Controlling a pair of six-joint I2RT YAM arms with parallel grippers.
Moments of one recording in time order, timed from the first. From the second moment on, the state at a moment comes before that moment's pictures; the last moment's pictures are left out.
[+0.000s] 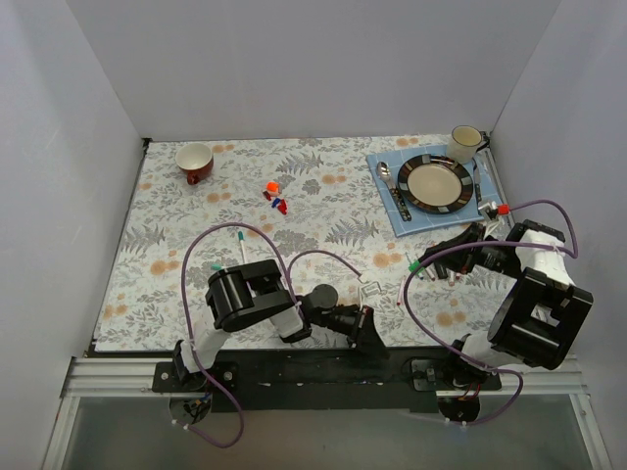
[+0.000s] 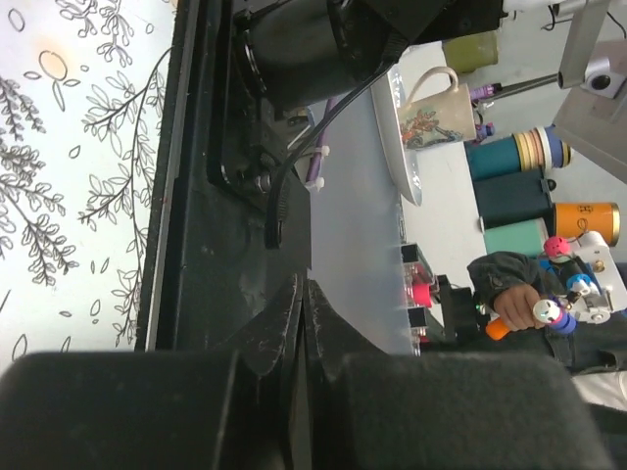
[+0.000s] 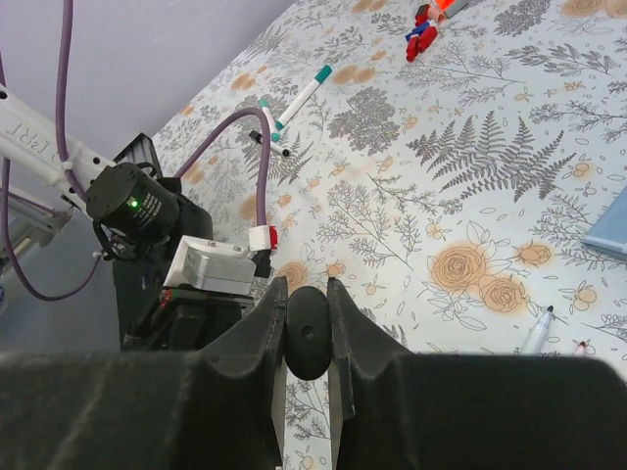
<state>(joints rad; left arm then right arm) -1.17 2.11 0.66 1.33 0.69 -1.06 -0.45 1.41 0.89 -1.40 -1.51 -1.37</state>
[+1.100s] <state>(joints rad) -1.00 1.84 0.90 1.04 0.76 -0.67 -0.18 1.23 0.98 -1.33 -1.54 -1.20</state>
